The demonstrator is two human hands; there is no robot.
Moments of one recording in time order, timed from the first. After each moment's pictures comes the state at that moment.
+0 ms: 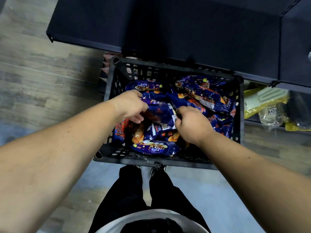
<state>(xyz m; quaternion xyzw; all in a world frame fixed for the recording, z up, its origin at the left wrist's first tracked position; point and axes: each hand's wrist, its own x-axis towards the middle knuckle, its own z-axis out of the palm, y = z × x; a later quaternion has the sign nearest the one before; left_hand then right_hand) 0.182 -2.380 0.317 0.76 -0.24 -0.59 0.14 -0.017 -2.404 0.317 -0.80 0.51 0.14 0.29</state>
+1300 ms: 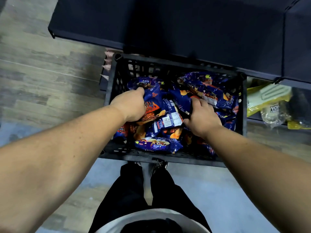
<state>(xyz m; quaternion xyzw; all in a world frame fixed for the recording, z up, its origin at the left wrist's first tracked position) 0.183 -2.370 0.315 0.77 -0.55 -0.33 -0.08 -0.036 -2.419 0.295 -0.75 0.58 0.17 0.27</state>
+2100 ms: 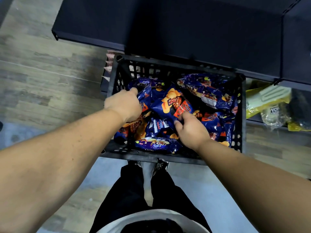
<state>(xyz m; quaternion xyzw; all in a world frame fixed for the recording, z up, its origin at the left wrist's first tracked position) 0.185 -2.358 0.315 0.82 -0.50 -0.25 -0.11 -0.030 -2.376 0.286 -0.71 0.58 0.07 0.40</state>
